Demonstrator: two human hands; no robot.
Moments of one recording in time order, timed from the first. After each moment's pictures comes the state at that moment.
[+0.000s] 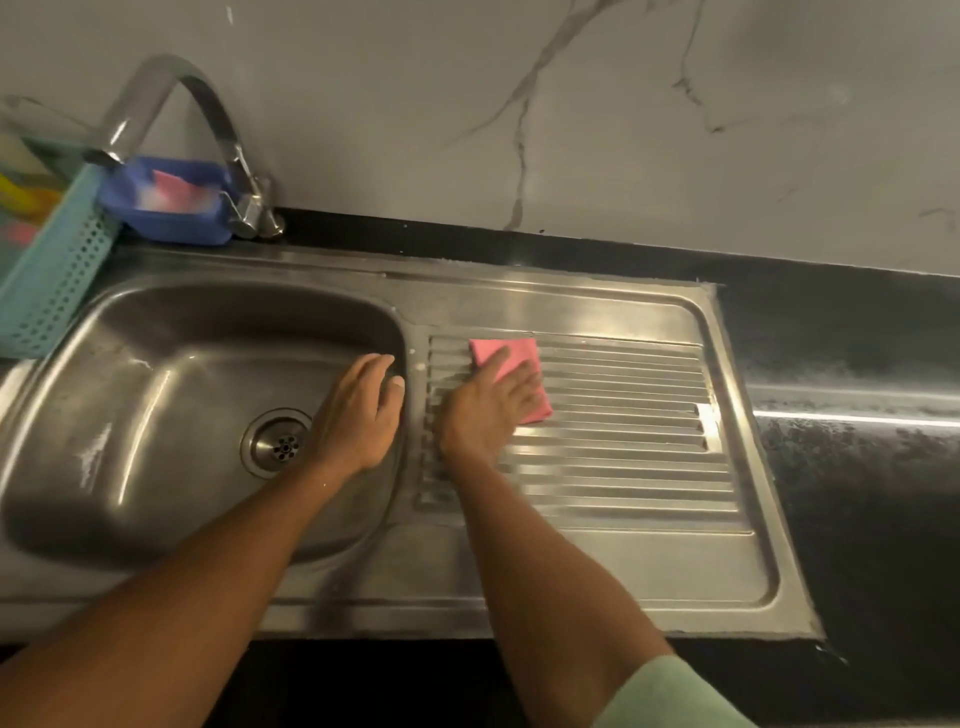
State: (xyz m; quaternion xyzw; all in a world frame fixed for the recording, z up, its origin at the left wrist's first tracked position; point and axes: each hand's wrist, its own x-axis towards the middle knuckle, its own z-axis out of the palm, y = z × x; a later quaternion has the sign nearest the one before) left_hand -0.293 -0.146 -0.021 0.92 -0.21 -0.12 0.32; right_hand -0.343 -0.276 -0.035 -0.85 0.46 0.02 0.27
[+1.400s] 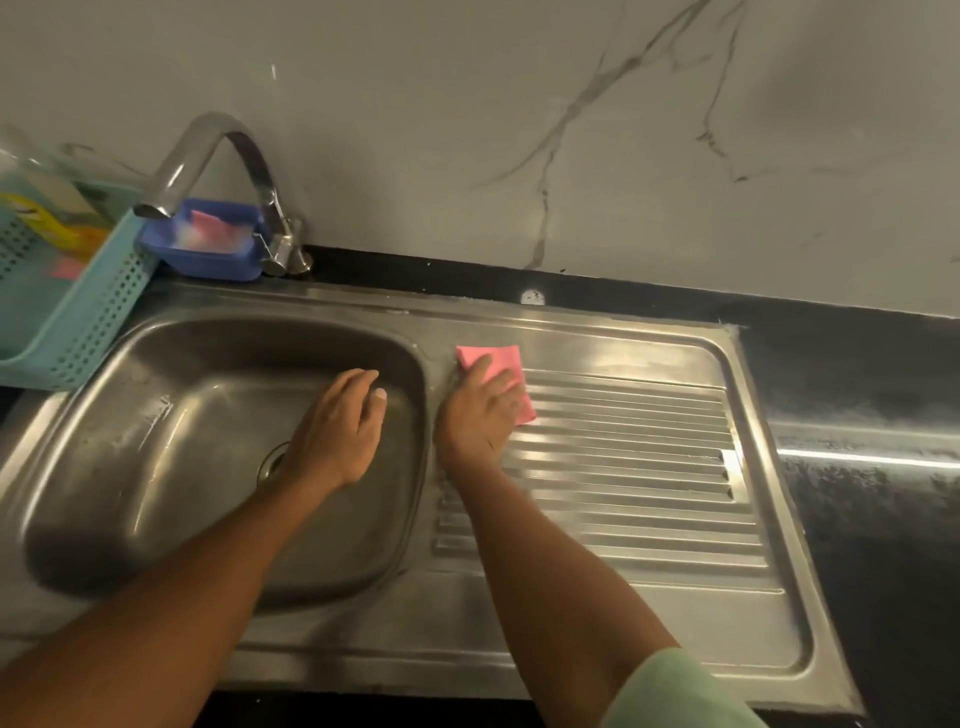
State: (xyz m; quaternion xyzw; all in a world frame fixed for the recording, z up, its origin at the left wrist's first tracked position) left_hand -0.258 -0.121 -0.005 0.93 -0.18 -0.12 0.29; right_hand -0.293 -0.271 -0.032 -0.89 0.40 0.09 0.19
